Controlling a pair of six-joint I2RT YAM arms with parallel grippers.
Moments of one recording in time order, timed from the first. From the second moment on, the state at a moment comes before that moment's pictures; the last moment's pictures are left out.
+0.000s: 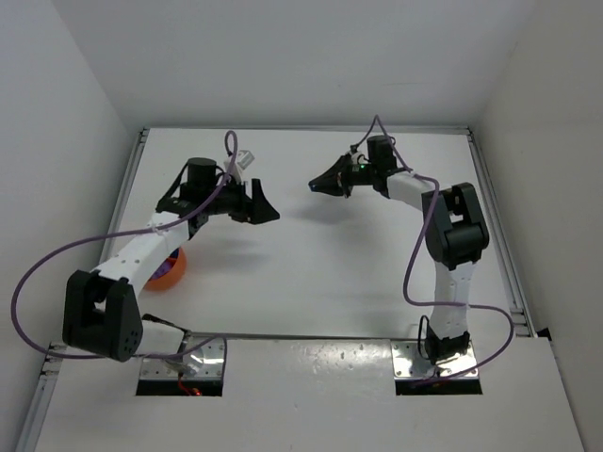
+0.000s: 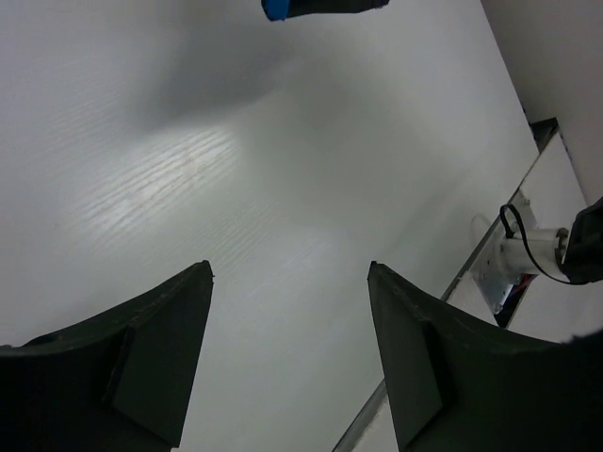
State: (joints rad) left arm -0.24 1.33 0.96 -0.22 0.67 -0.25; right arm 0.24 2.08 1.34 0.10 -0.93 1.21
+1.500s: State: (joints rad) left arm -0.39 1.67 1.22 -0.06 0.67 -0.30; right arm 0.35 1.95 1.25 -0.08 -0.90 1.43
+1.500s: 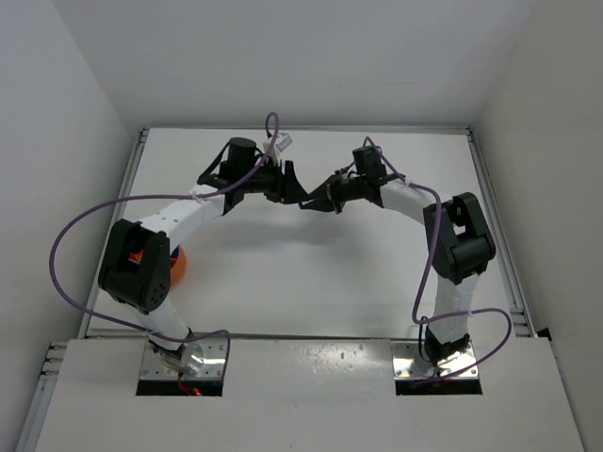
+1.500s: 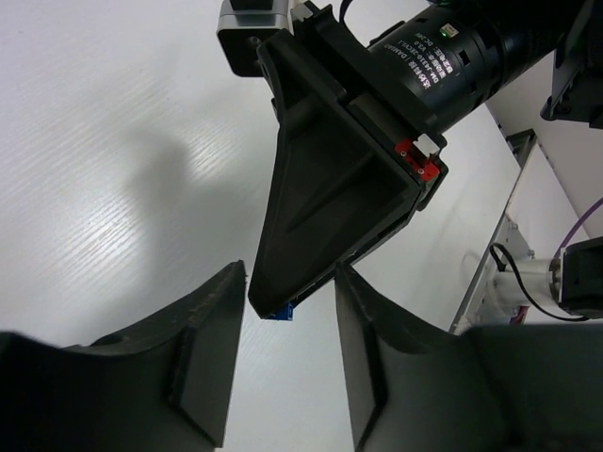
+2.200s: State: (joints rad) left arm -0.39 1.66 1.19 -0.06 0.66 -0.30; right arm 0.35 1.95 1.25 -0.07 -0.90 1.44
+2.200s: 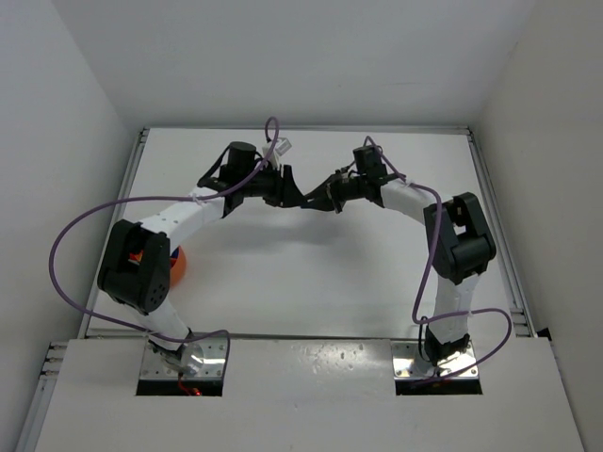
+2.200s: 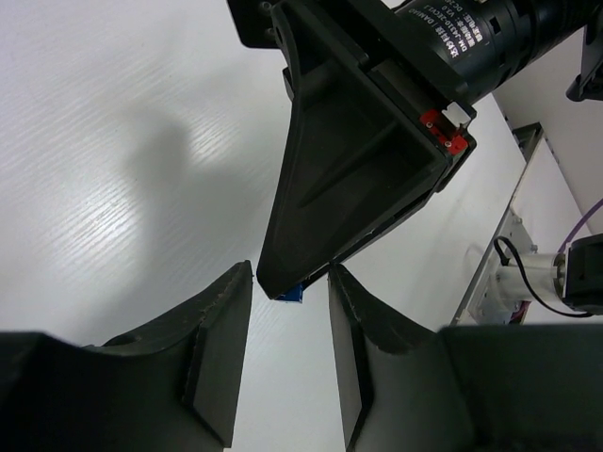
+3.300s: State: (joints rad) left arm -0.36 1.66 1.18 -0.06 0.69 -0.33; right arm 0.34 1.94 1.26 -0.05 -0.90 1.45
